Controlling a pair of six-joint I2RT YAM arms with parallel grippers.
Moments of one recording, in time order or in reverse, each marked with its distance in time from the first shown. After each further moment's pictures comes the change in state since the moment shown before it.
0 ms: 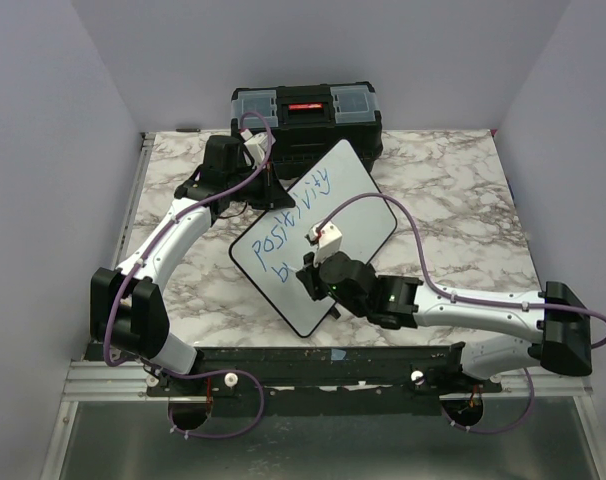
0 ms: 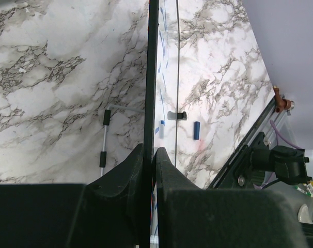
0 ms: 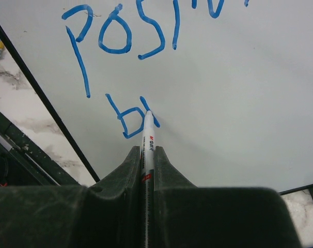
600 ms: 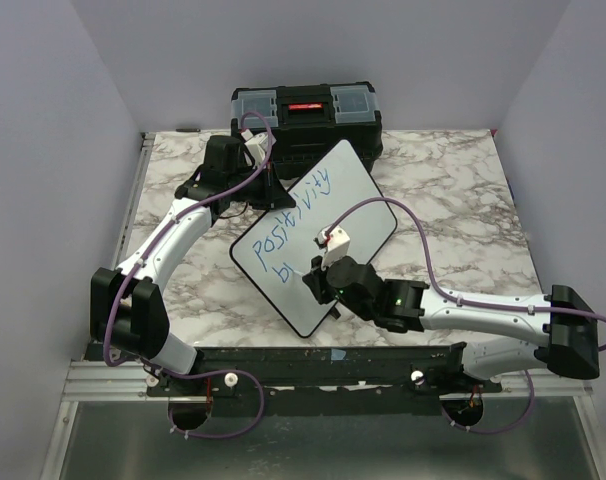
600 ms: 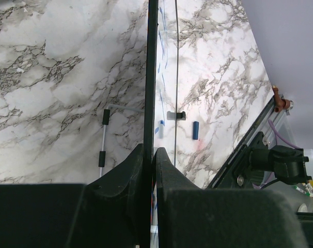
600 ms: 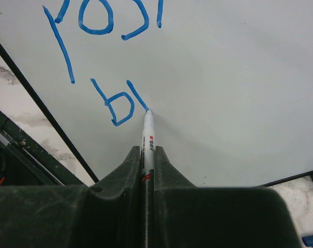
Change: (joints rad) left arm 0.000 0.000 0.000 0.000 0.000 -0.003; right arm 0.000 -0.042 -0.064 0.005 -0.004 0.040
